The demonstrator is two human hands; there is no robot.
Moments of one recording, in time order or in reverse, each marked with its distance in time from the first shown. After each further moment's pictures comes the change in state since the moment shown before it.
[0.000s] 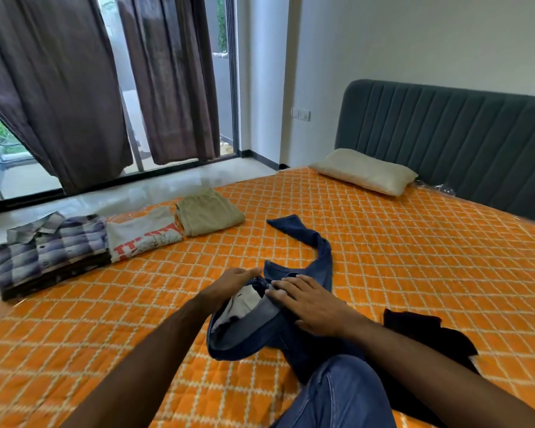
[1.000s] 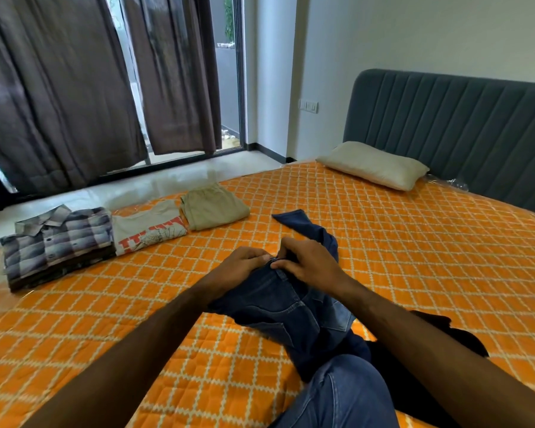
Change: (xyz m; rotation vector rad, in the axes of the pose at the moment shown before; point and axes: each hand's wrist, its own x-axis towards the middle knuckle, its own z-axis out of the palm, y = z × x) left_hand -0.025 0.049 0.000 0.027 -0.059 0.297; right_hand 0.046 0.023 -0.059 0.658 0.453 0.219
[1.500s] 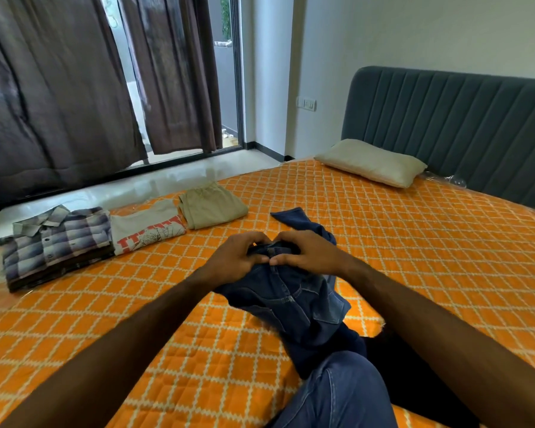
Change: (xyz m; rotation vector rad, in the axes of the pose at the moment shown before) left_hand 0.001 0.013 -0.013 0.460 0.094 0.275; right_hand 0.014 -0.007 -0.029 0.120 -0.224 0.043
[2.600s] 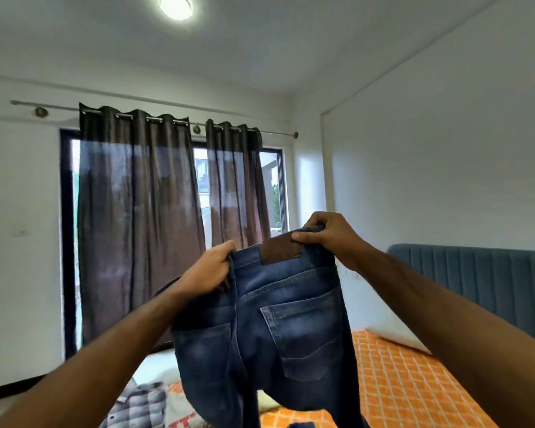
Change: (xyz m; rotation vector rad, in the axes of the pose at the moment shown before) left_hand -0.009 0.186 -0.304 0.334 0.505 0.037; right_hand 0.080 -0.248 -0.250 0.385 0.539 -0.239
